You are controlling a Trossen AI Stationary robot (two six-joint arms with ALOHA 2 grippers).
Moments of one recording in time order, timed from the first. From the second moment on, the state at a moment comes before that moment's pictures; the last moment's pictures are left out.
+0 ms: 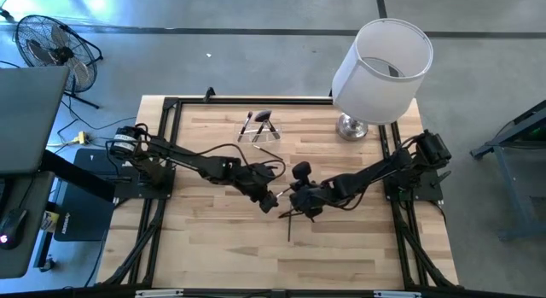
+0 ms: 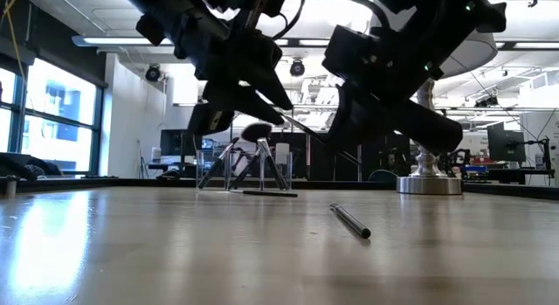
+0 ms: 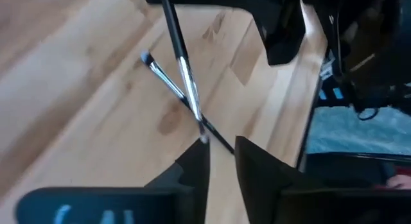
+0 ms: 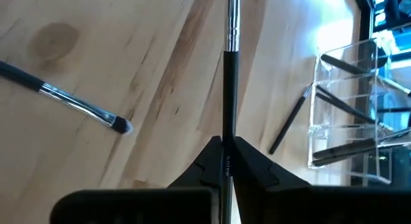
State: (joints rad) left arm -0.12 1.68 1.00 0.00 0.19 -0.97; right arm 0.29 1.73 0.93 -0.13 0.55 -0.40
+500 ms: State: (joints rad) left arm 0.03 1.43 1.00 -0.52 0.08 -0.70; right arm 0.28 1.73 0.93 -0.20 0.49 0.04
